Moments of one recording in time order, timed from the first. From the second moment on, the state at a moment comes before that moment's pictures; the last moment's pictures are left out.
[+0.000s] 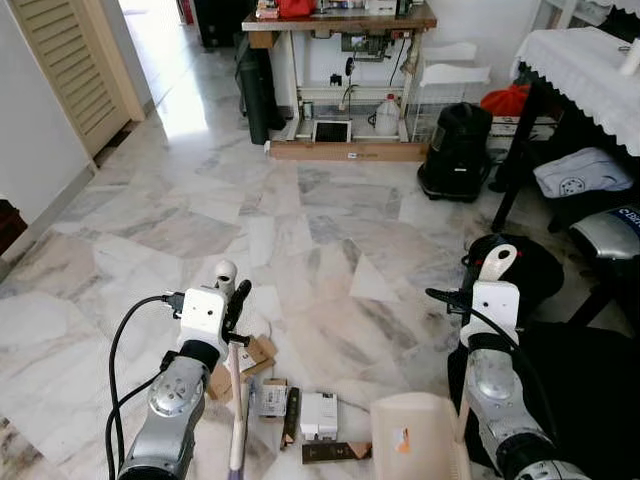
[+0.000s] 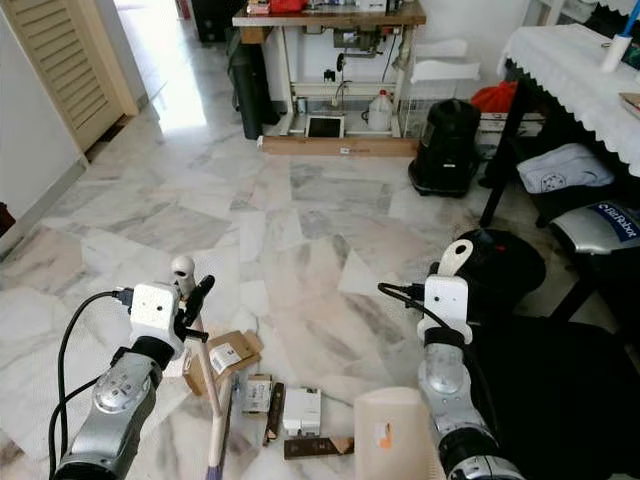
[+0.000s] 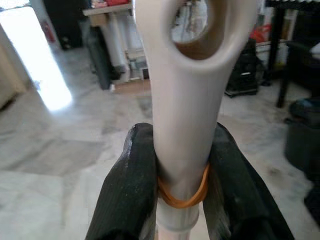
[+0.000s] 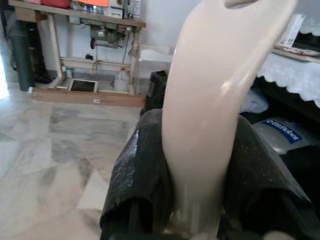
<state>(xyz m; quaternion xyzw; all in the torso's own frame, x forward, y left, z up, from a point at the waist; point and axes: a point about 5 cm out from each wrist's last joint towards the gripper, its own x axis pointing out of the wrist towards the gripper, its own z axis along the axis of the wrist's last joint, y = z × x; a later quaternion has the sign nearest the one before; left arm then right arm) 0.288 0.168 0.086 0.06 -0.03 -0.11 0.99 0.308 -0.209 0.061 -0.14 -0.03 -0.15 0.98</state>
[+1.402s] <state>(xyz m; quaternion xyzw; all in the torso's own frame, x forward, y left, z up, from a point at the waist) 0.264 0.157 0.138 -0.05 0.03 -0.27 0.96 0.291 -0.206 0.044 -0.19 -0.02 -0.18 0.96</state>
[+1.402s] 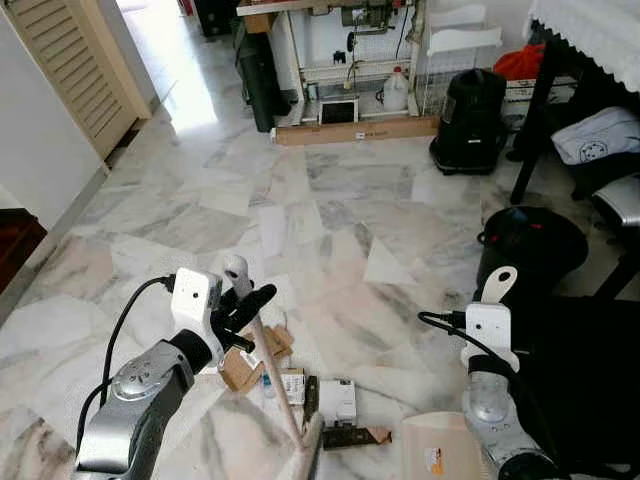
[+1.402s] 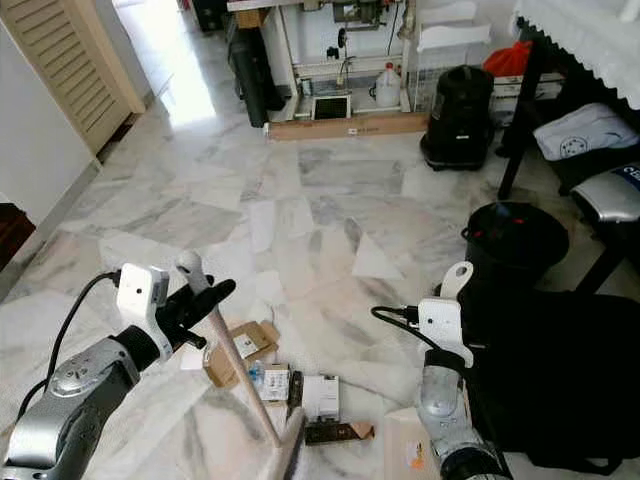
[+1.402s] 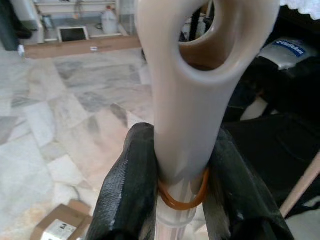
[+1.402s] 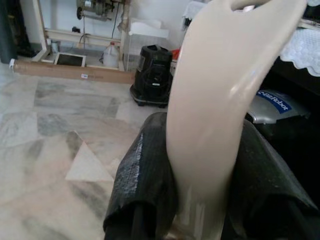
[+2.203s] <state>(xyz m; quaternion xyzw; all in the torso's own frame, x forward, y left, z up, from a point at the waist) 0.258 0.155 0.148 -0.04 0.04 -0.27 0.96 0.306 -0.184 0.057 -0.16 -0.05 -0.15 0.97</state>
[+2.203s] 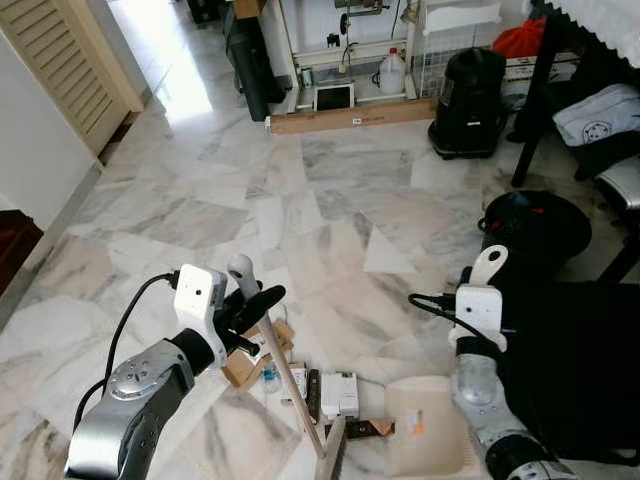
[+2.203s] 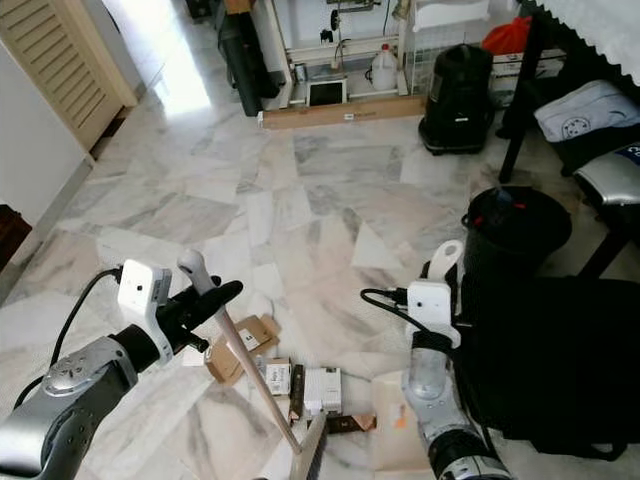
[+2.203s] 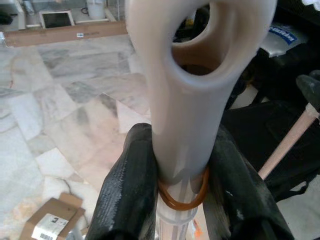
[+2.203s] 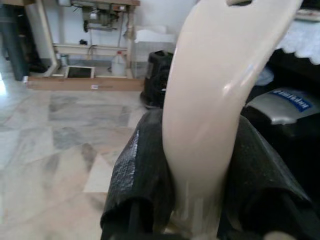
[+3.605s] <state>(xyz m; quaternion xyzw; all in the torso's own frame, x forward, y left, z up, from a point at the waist) 0.250 0.174 0.134 0.04 0.04 -0.22 0.97 0.308 -0.198 0.067 -0.17 -0.08 -0.17 0.97</state>
